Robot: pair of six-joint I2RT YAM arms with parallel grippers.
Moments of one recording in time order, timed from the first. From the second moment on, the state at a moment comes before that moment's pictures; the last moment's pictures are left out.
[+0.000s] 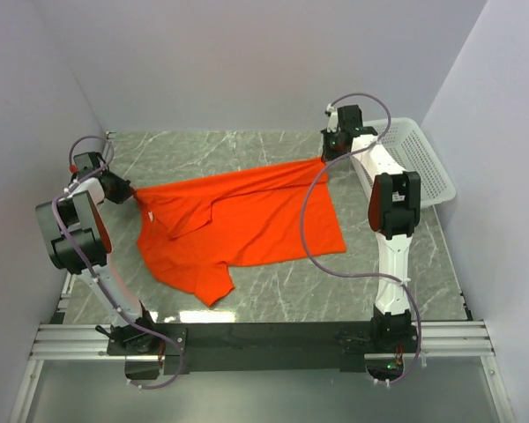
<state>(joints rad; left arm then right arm) 0.39 1.88 1.22 -0.21 0.21 -0.72 0.12 2.31 1.99 -0.58 -0.19 0.02</state>
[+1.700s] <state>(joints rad) 0.30 0.77 0.69 -0.31 0.14 -0.54 0.72 2.39 2.11 -0.53 -0.37 0.45</state>
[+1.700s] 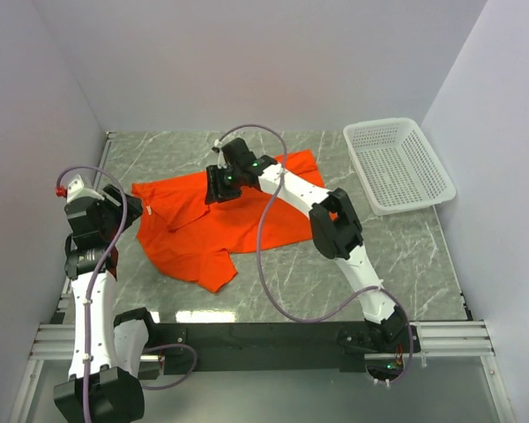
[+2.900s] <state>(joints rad) 0.30 0.74 0.69 -0.31 0.12 -0.54 0.80 2.58 2.27 -0.52 -0.20 0.53</state>
